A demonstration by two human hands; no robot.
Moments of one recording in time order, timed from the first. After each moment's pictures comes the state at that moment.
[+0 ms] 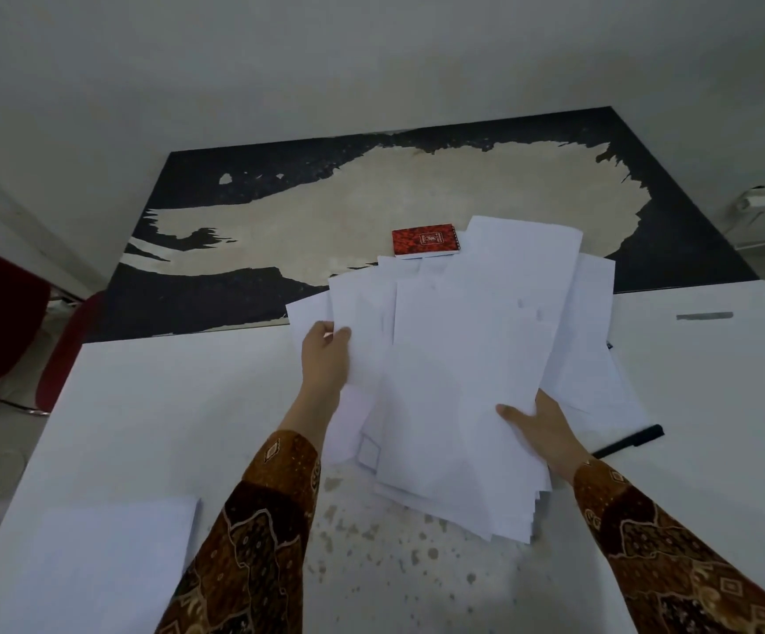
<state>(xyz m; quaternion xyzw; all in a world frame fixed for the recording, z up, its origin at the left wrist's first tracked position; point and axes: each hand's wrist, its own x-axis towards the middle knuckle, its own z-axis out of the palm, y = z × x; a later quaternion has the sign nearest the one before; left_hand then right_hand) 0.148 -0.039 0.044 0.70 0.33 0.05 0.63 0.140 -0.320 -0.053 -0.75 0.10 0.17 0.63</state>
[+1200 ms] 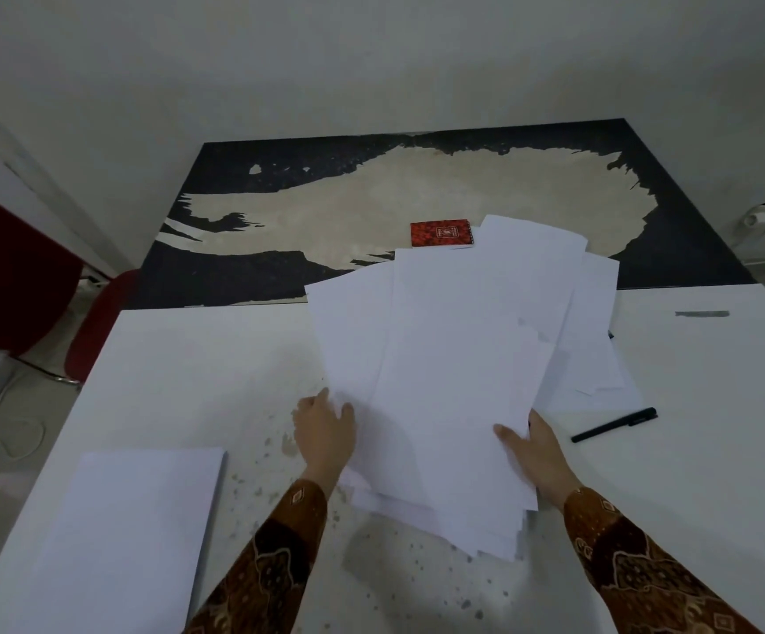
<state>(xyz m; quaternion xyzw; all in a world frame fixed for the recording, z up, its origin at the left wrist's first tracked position) 0.031 -0.031 -0.030 0.87 0.36 -0.03 0.33 0.068 -0.307 -0.053 -0.75 0.12 0.18 0.62</state>
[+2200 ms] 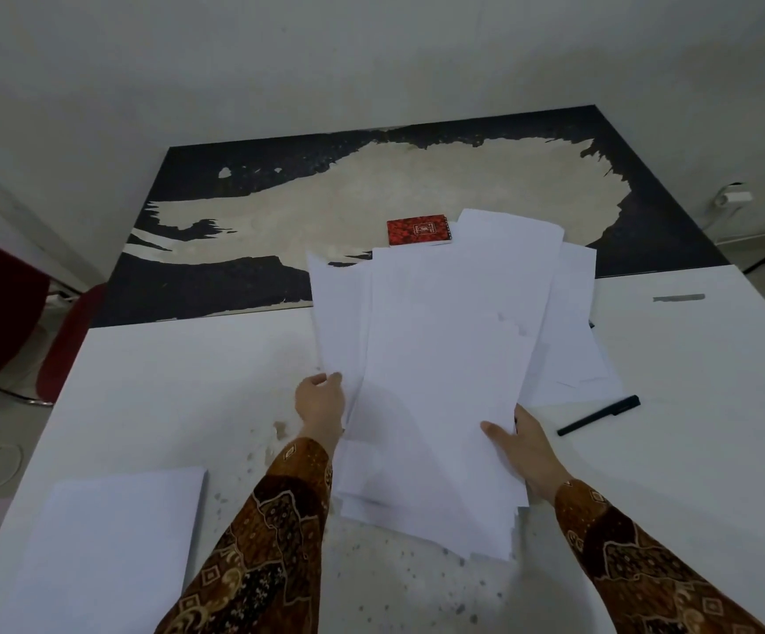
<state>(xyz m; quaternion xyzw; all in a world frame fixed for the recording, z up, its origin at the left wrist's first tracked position) 0.089 -0.036 -0.024 0.69 0.47 0.01 0.55 0.072 -0.308 -0.056 -0.75 0.11 0.18 0.63</state>
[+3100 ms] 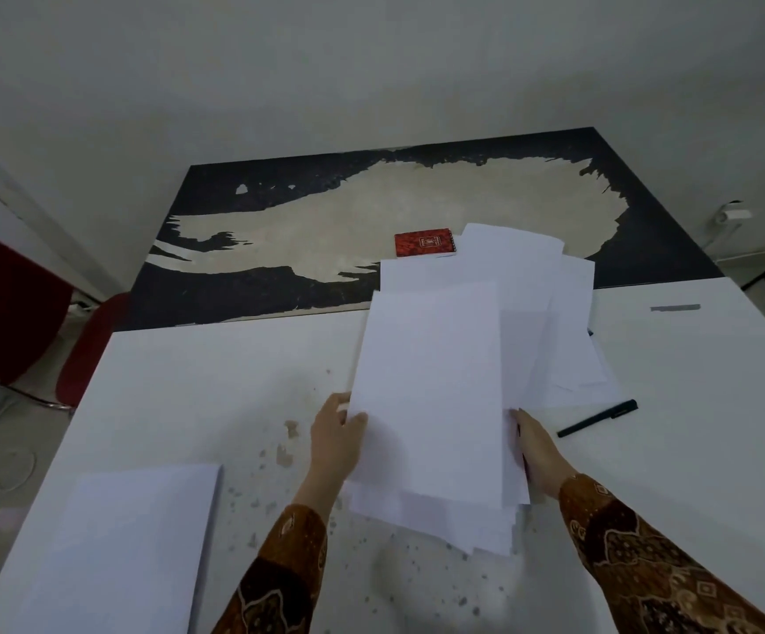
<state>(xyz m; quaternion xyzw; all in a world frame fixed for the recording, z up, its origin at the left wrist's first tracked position) 0.019 -0.057 0.019 0.80 0.29 -0.02 0.53 0.079 -0.314 -0.054 -0.65 0.24 0.24 0.68</state>
